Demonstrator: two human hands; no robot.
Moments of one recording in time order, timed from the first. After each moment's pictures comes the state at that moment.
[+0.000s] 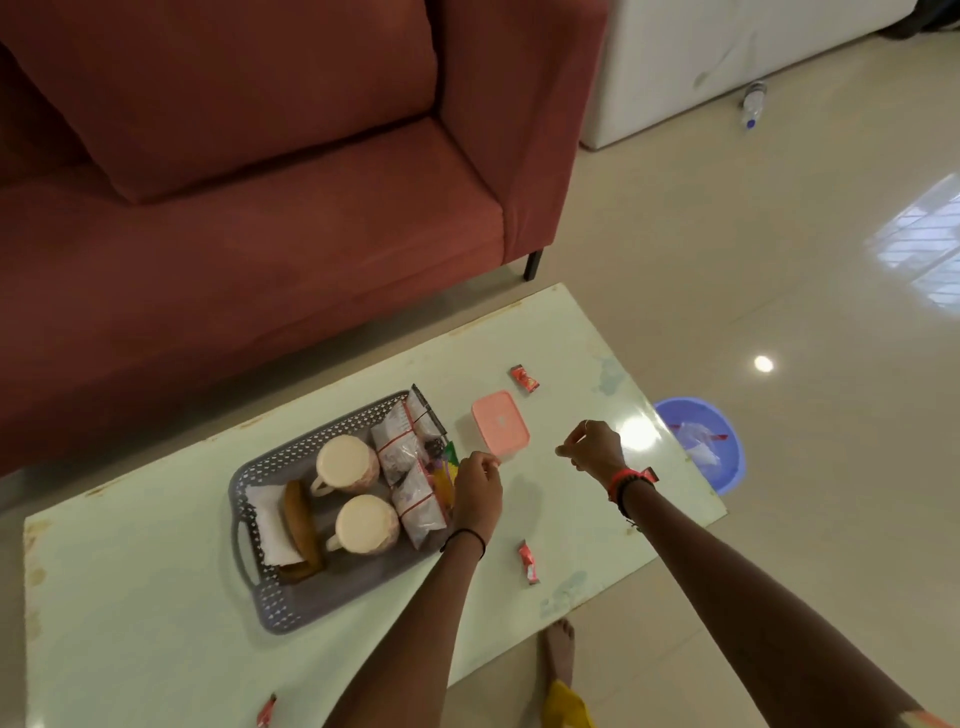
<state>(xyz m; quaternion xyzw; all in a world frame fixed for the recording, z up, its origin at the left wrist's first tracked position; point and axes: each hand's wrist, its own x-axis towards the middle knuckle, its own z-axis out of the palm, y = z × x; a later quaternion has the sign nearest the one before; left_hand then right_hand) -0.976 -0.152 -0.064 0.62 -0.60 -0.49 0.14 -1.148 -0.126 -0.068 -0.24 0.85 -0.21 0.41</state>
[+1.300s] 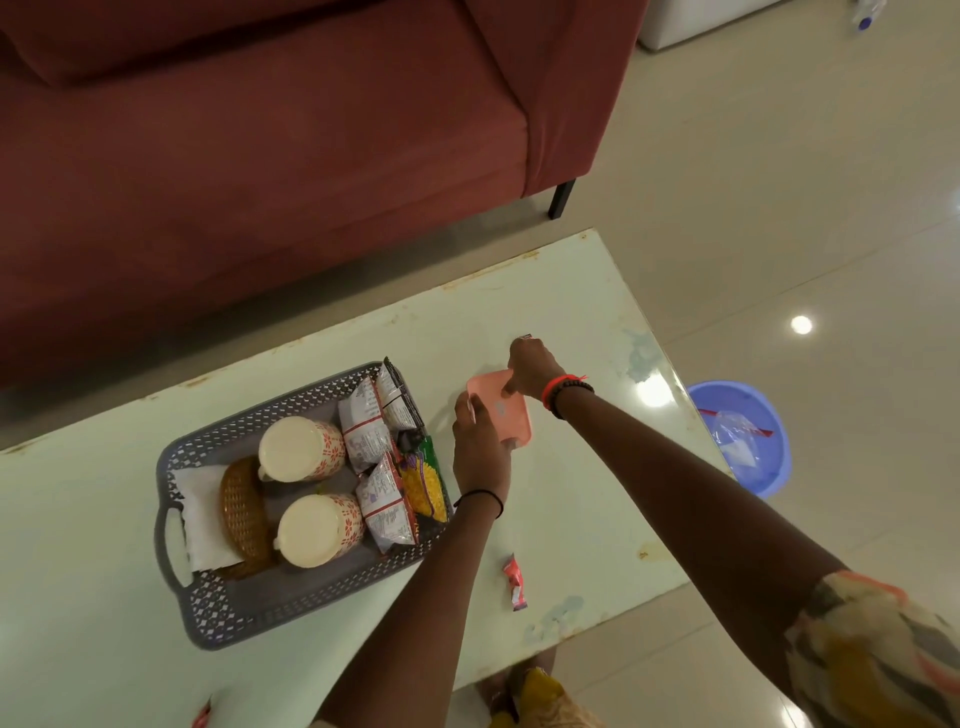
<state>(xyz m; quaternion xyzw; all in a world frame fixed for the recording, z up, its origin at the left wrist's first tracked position) -1.037 -0.203 -0.146 0.64 -0.69 -0.34 -0.02 -1.158 -0.279 -0.148 -0.56 0.75 0.04 0.36</state>
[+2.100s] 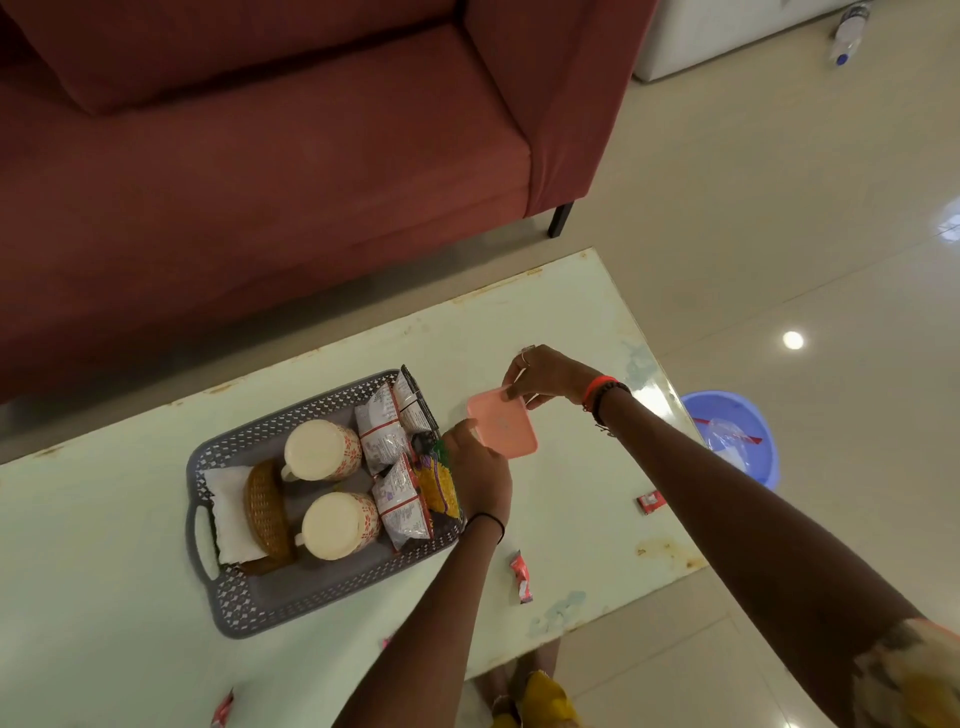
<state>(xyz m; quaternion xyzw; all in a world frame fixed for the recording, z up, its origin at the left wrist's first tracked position) -1.023 -0.183 -0.117 0.72 -0.54 -0.41 0.18 -1.166 -0.265 -0.094 -0.42 0.69 -0.10 0.58</state>
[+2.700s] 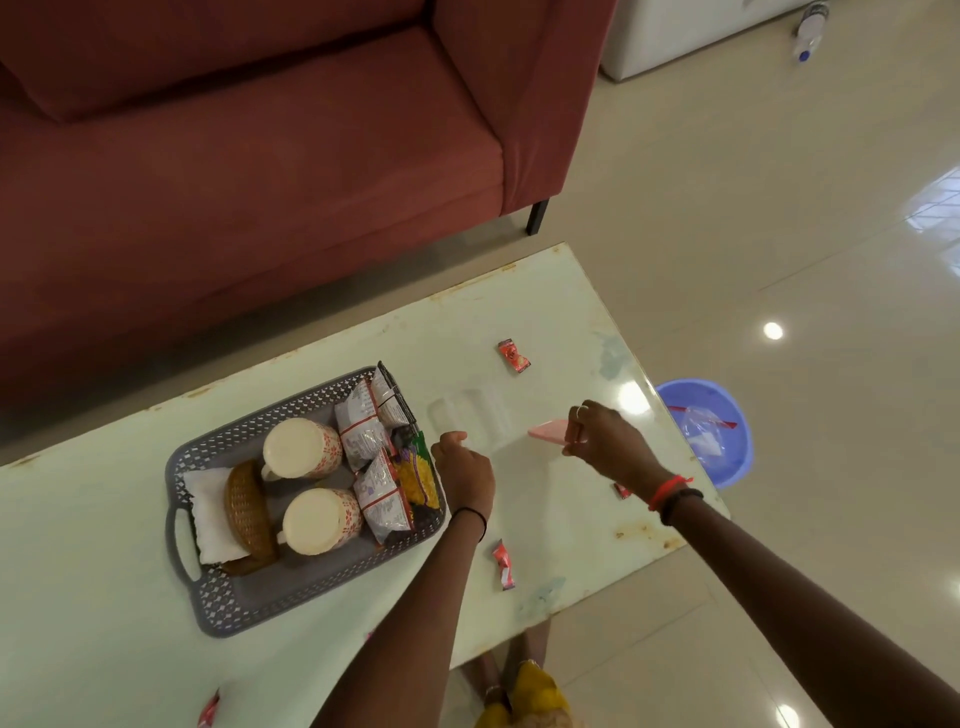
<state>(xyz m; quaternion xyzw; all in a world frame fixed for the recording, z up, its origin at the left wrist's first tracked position) -1.028 -0.171 -0.115 0.74 -0.48 -0.45 0.13 -1.203 -0.129 -0.095 -0.54 0.78 -0.04 0.32</state>
